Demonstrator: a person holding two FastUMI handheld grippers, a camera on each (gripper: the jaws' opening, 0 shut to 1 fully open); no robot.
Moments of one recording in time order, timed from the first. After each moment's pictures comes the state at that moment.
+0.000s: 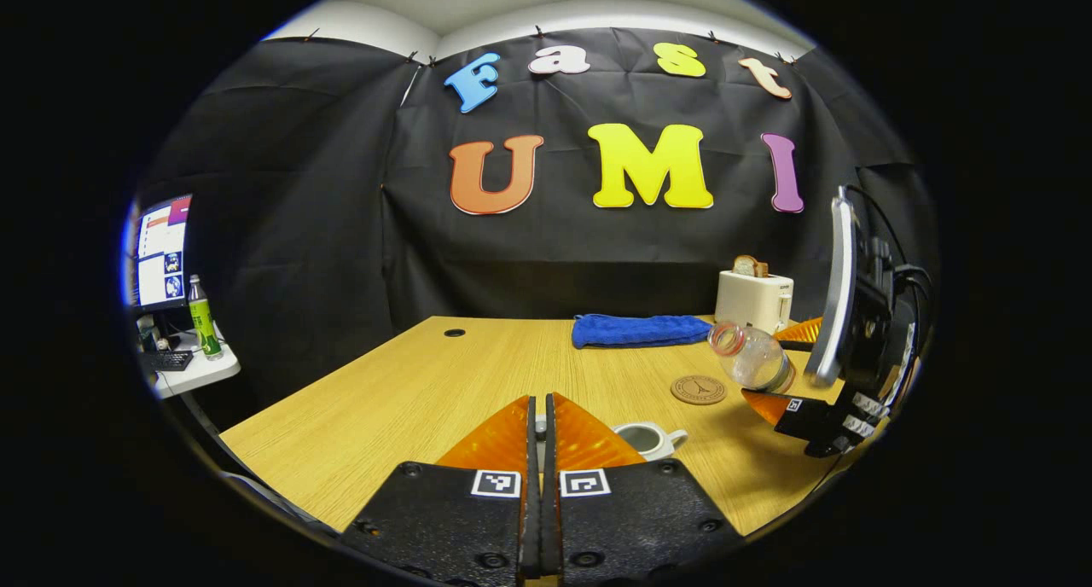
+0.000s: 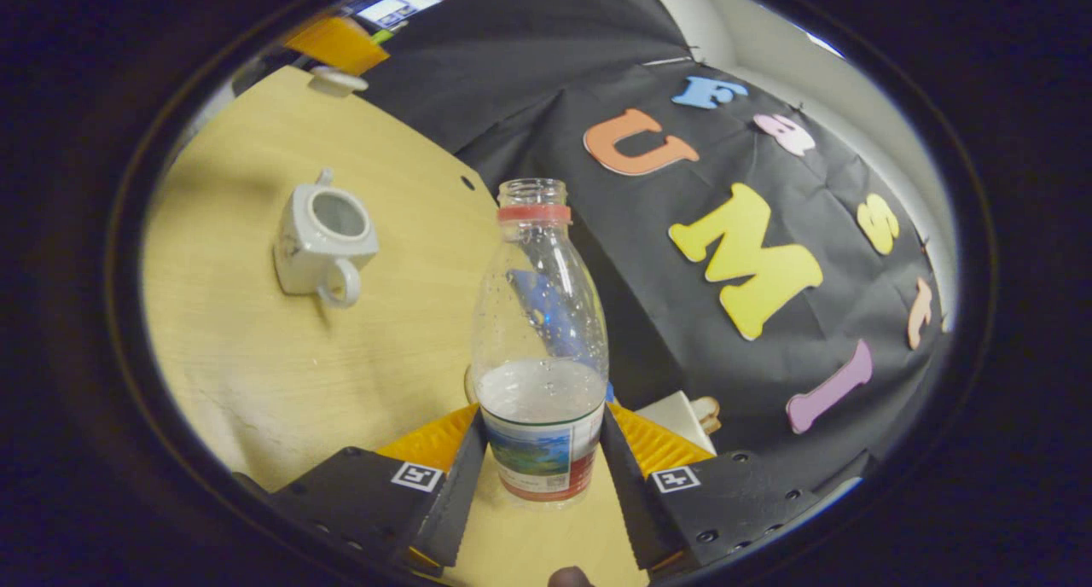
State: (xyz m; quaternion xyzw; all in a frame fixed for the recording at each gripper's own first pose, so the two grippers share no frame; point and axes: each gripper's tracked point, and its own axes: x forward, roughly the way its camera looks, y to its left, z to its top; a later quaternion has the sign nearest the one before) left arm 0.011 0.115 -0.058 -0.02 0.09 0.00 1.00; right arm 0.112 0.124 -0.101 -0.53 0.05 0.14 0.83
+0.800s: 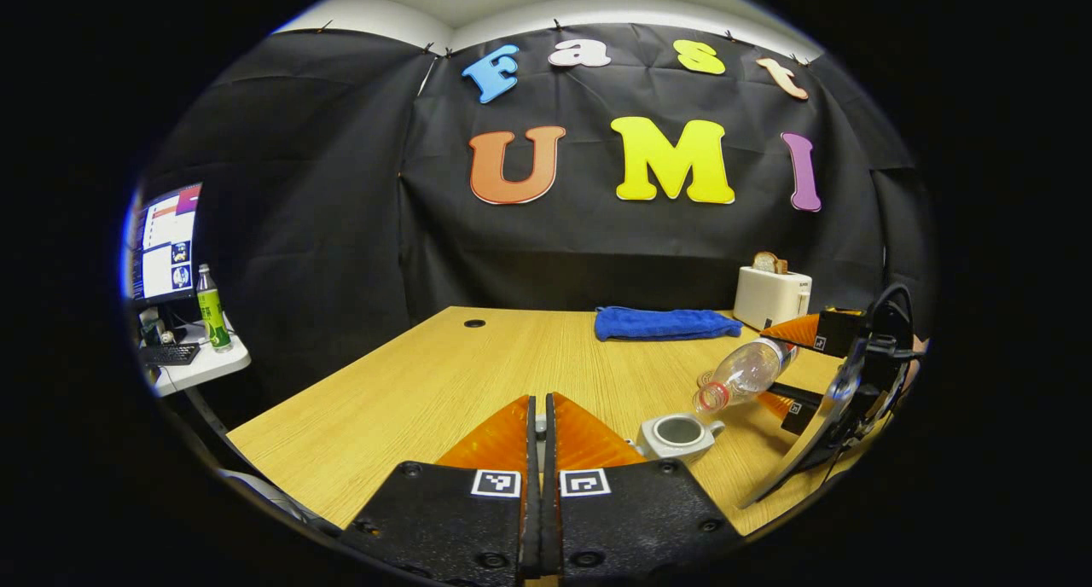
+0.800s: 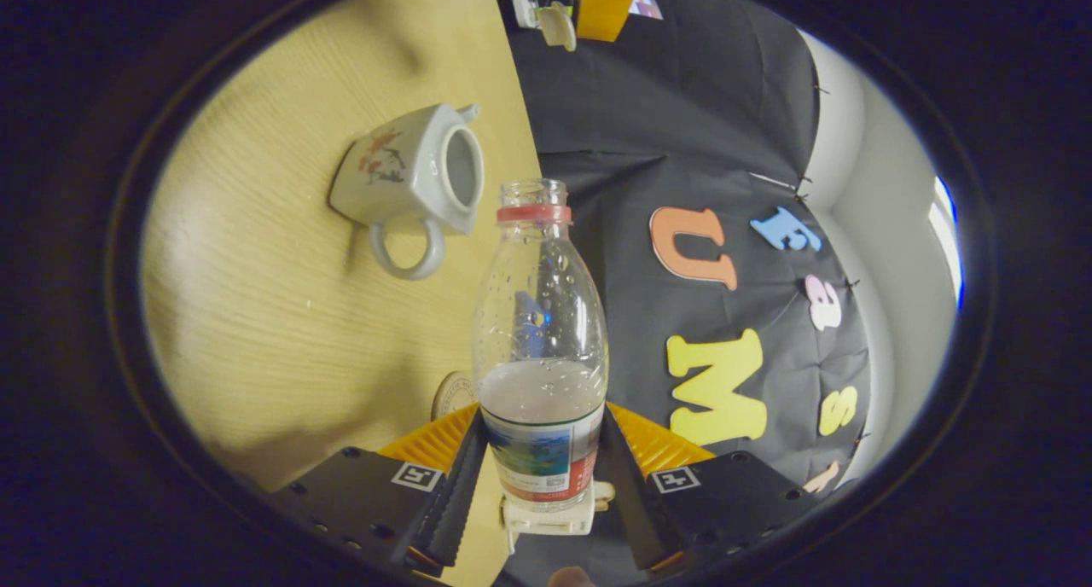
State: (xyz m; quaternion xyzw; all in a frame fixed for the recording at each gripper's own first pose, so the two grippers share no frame) left arm 0.011 0.146 -0.066 -0.03 0.10 0.02 0.99; right arm 0.125 0.160 -0.080 -0.73 -0.08 0.13 0.66
